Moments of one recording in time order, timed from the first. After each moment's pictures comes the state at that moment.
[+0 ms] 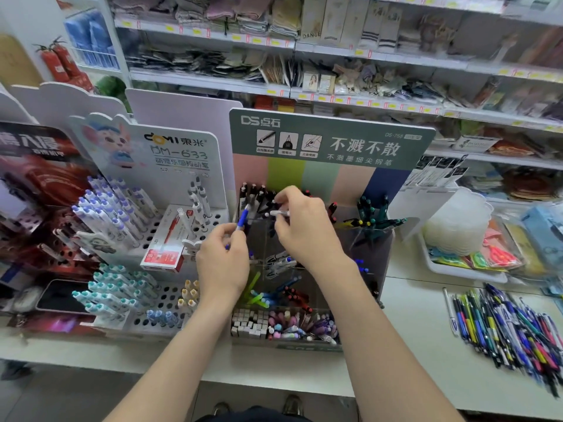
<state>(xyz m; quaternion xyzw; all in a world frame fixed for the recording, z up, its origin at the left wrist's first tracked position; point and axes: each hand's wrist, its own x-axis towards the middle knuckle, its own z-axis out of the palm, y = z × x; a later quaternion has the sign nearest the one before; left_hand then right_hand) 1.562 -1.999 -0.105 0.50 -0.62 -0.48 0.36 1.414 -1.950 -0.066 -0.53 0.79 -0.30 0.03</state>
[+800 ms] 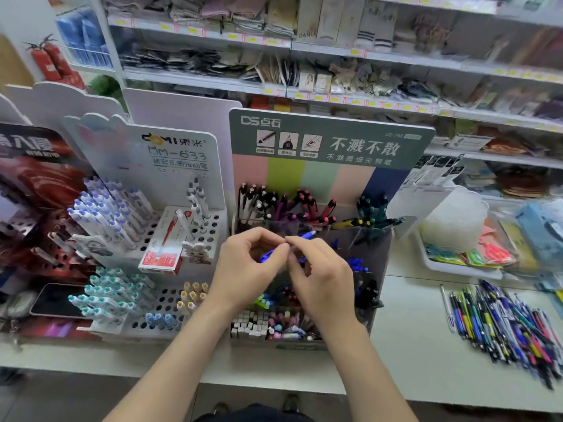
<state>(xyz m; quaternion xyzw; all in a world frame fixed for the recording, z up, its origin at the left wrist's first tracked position) 1.561 -1.986 -0.091 0.30 -0.71 -0.55 0.31 1.442 -1.880 -0.116 -0.51 0.75 -0.40 -0.13</state>
